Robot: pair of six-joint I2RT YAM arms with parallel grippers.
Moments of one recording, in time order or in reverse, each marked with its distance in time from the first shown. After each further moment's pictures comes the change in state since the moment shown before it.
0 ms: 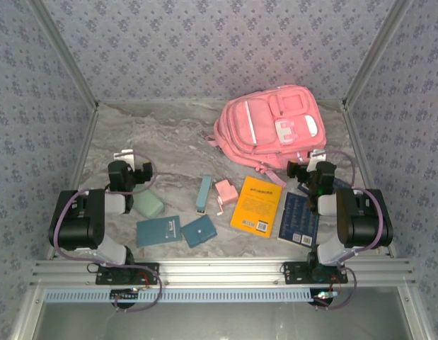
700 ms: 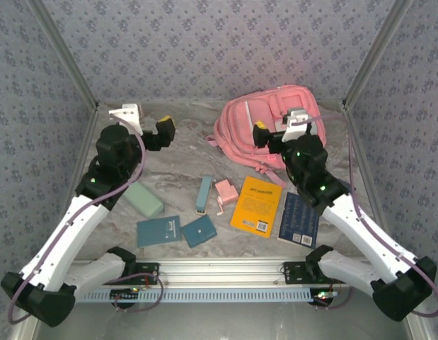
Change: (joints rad) left arm -0.488 -0.547 0.737 -1.023 -0.151 -0.321; right arm 0.621 -0.543 0.645 -0.861 0.381 0.122
